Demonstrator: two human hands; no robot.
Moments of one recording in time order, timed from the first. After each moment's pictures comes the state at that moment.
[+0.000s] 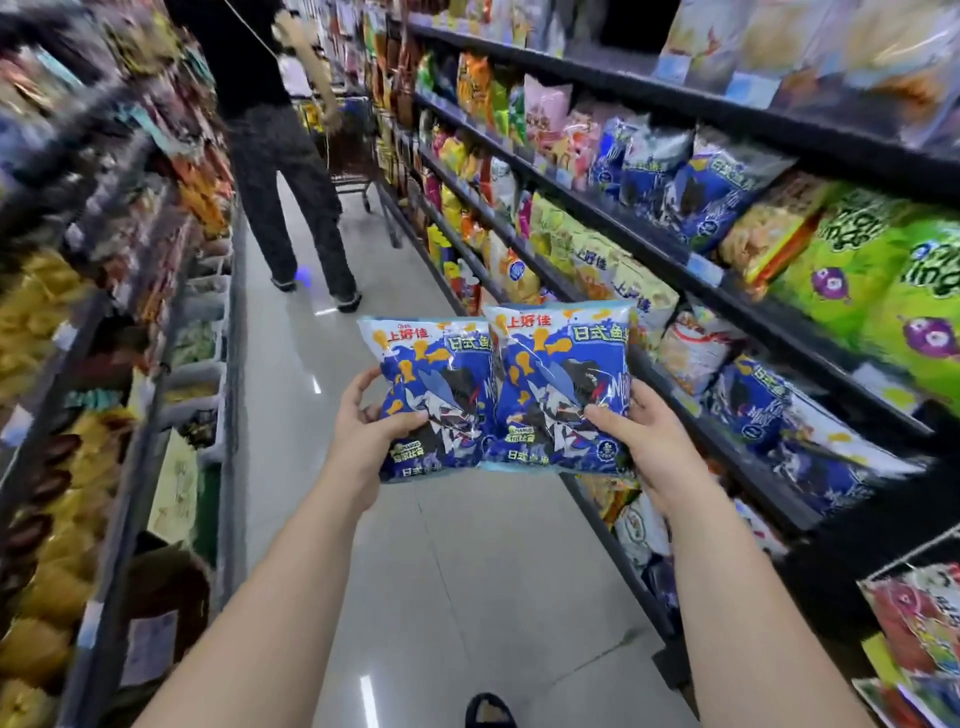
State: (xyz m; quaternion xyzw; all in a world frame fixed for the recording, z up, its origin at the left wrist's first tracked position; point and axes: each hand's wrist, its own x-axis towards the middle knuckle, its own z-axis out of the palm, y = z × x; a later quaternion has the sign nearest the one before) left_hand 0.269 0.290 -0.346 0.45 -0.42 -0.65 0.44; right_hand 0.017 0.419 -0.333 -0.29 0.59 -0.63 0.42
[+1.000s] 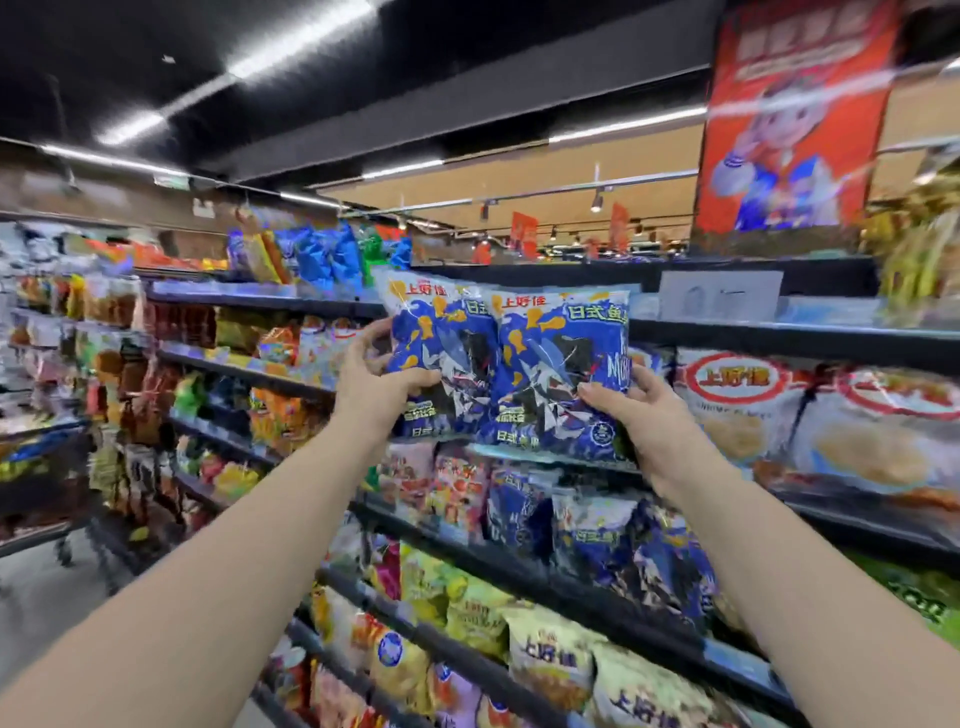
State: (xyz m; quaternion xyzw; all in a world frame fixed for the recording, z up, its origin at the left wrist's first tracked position) left_hand -0.043 -0.246 -0.012 0.09 -0.63 -0.63 0.44; right_hand -0.165 -0.012 -0.030 -0.26 0.57 -0.77 0.07
